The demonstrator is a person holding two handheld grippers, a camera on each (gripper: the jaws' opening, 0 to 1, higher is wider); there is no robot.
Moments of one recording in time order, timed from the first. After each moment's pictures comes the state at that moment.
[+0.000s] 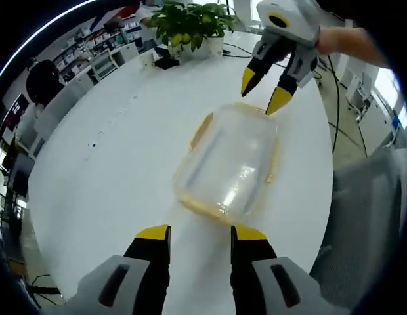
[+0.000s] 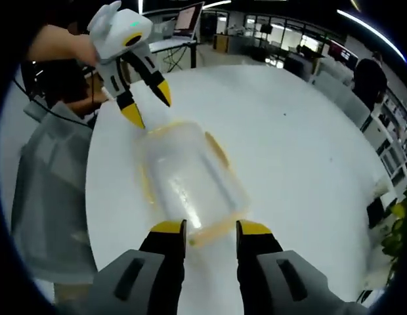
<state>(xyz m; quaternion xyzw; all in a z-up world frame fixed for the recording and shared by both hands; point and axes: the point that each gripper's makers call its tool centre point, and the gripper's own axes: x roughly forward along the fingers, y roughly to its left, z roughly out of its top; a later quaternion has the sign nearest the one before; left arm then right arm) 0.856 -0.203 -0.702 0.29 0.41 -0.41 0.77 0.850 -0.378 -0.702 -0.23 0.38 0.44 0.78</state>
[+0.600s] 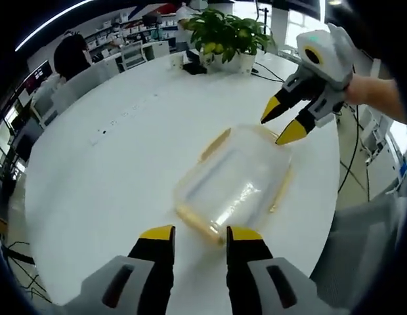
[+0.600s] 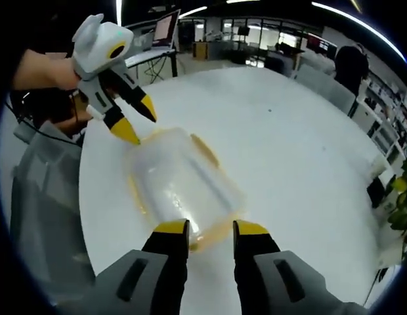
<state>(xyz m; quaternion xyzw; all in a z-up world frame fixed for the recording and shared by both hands) 0.860 -0.219 -0.707 0.21 0.41 -0.37 0.81 0.855 -0.378 -0.709 -0.19 0.37 0.40 0.81</state>
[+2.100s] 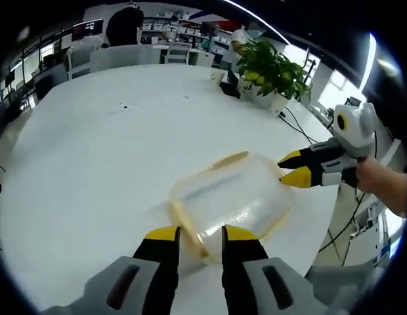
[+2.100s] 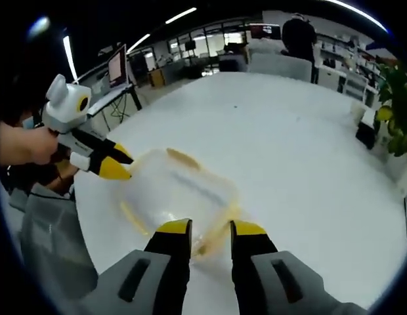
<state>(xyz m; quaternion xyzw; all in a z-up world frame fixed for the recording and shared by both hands) 0.856 -0.225 -0.714 0.02 0.43 -0.30 0.85 0.853 -0.382 -0.713 -0.02 0.39 0.30 0.87</state>
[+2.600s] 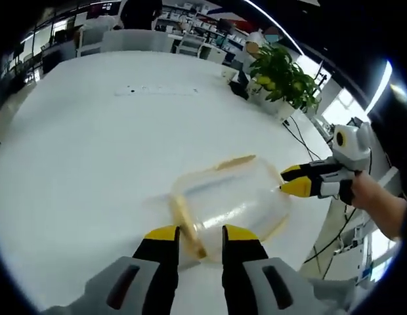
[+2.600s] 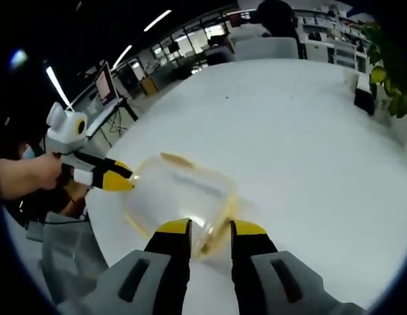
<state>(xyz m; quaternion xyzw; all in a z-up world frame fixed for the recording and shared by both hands) 0.857 -0.224 -0.719 -0.04 0.47 -0.28 0.84 0.852 -0.384 -0.718 0.07 0.43 0.29 0.85</state>
